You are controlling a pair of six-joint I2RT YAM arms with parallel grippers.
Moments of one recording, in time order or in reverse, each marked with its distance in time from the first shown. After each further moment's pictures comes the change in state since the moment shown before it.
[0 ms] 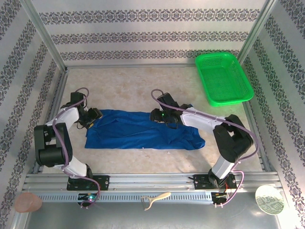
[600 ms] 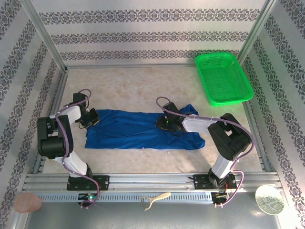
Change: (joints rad) left arm 0.000 0.101 0.014 0.056 -0.021 -0.011; right arm -0.026 0.010 -0.205 0.177 0.022 0.127
